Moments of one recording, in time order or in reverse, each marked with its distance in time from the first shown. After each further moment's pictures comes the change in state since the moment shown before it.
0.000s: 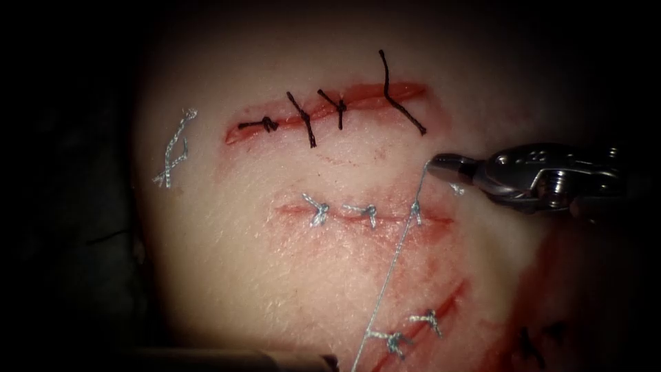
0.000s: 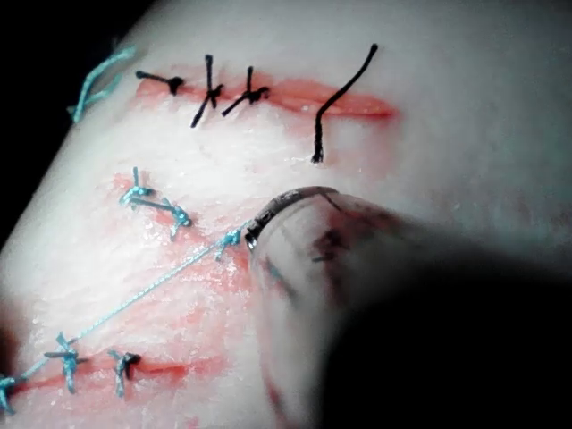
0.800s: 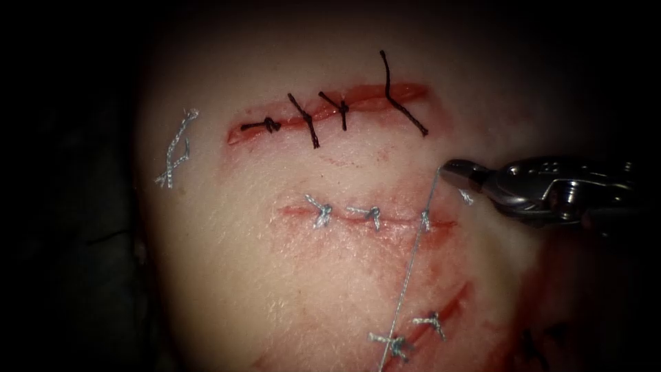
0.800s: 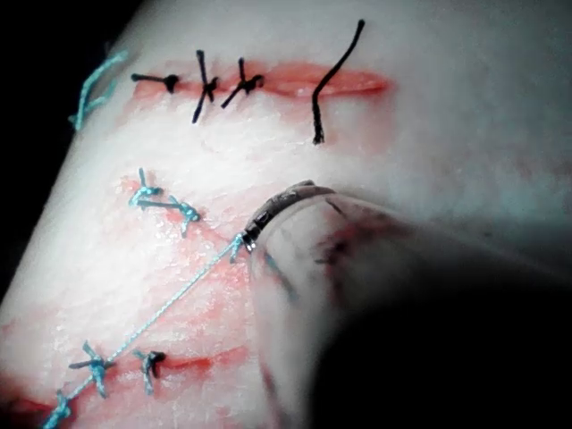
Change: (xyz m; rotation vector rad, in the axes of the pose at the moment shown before) right arm 0.001 0.003 0.000 -0.163 0.048 0.159; left arm 0.000 0.003 0.003 -0.047 -0.122 0.044
